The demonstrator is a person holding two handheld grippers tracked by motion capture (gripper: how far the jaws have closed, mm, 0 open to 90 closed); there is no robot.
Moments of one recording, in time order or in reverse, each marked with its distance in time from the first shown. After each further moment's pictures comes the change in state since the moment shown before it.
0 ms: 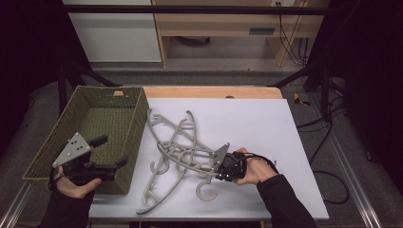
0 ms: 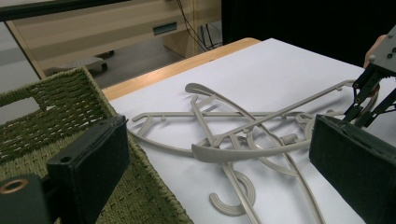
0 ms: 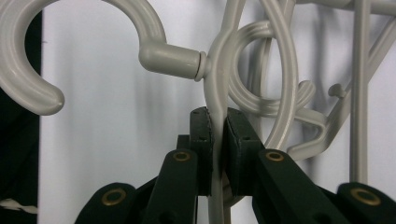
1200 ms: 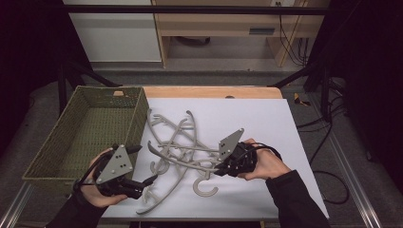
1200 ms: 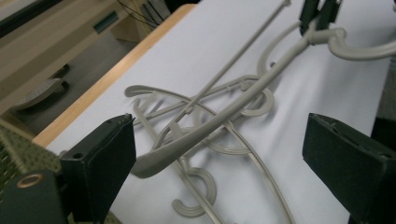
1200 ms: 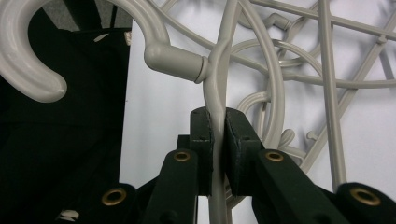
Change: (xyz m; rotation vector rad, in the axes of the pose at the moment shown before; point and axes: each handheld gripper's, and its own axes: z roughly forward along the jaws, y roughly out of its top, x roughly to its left) left arm -0.074 0.024 0.032 0.177 -0.181 0.393; right arm 0.006 0.019 -0.067 -0.167 0.083 -0.008
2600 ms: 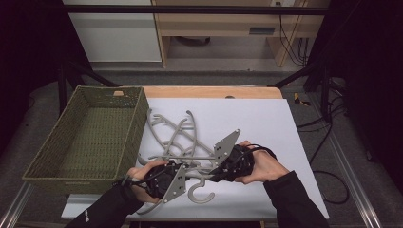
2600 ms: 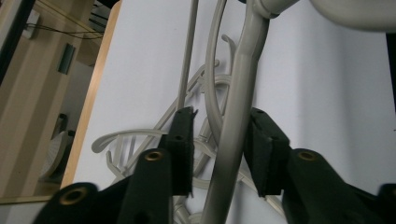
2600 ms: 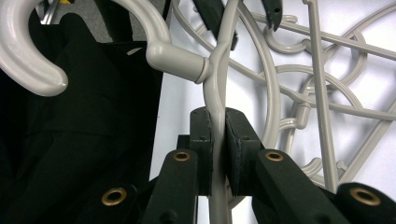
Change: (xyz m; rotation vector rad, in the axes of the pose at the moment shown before) left arm -0.048 0.030 0.078 0.145 -0.057 0.492; right arm 0.011 0.015 -0.002 -0.045 0.083 -0.047
